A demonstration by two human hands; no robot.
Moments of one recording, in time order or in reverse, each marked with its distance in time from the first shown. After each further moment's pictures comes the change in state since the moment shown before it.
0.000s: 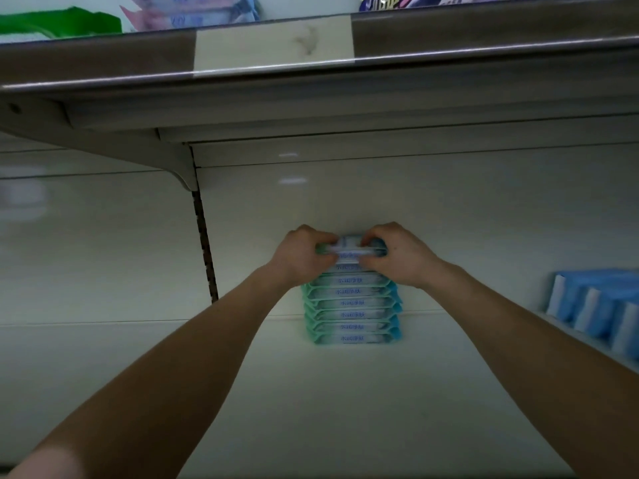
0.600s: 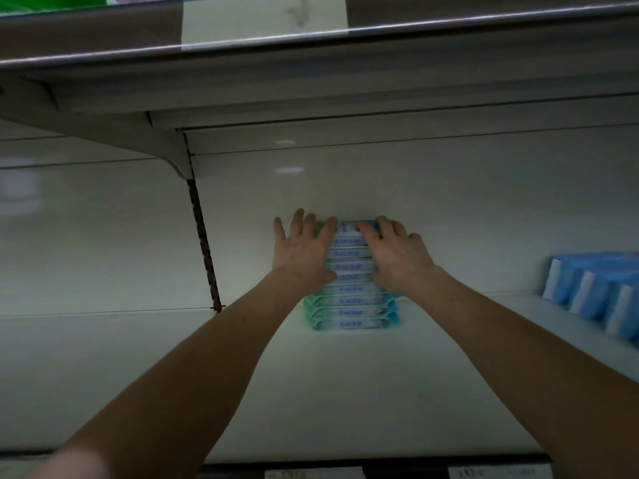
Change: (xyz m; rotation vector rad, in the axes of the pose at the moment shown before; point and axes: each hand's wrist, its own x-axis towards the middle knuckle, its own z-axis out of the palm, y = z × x) left_hand -0.015 0.004 0.024 0.650 0.050 0.022; right_hand -0.020 -0.005 0.021 -0.568 0.014 -0.005
